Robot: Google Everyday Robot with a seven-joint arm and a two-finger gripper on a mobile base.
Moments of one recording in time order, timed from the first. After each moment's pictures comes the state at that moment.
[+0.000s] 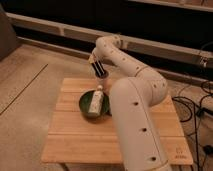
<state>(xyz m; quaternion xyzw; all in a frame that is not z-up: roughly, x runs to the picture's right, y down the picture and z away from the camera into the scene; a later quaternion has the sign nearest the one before) -0.063 -0.202 0.966 -0.13 -0.14 0.50 0.85</state>
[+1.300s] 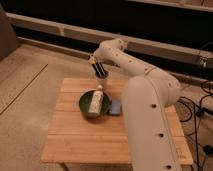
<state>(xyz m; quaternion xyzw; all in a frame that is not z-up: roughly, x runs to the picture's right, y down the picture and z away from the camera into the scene) -0.062 -0.197 0.947 -0.11 -0.18 0.48 0.85</state>
